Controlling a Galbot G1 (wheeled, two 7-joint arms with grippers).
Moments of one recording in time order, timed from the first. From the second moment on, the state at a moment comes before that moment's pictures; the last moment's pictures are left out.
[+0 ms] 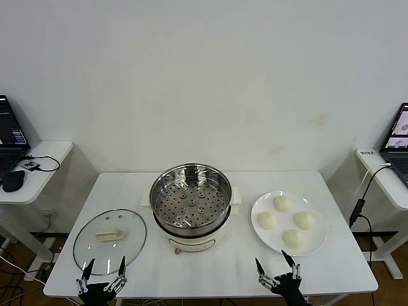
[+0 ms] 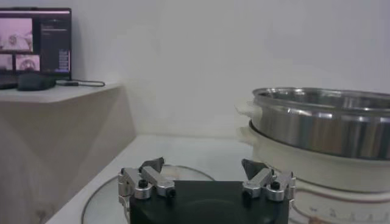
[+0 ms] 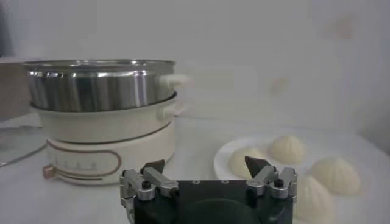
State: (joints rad) left arm 1.90 -1.23 -0.59 -2.11 -0.30 -0.15 -0.21; right arm -1.72 1.30 0.60 2.01 0.05 0.05 -0.14
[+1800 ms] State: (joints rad) left arm 1.87 -1.27 -0.63 -2.12 -0.14 -0.06 -0.19; right arm -0.19 0.73 -0.44 1.18 -0.36 -0.03 -0.97
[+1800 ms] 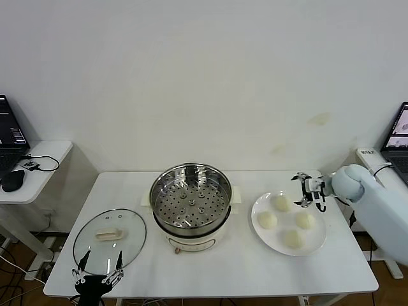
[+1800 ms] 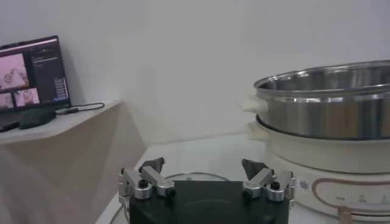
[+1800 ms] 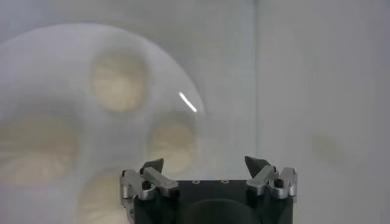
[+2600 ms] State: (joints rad) left arm 1.86 -1.27 -0.64 -2.11 -0.12 -0.06 -0.19; right arm -0.12 0.91 -0.53 0.91 -0.43 0.02 -0.99
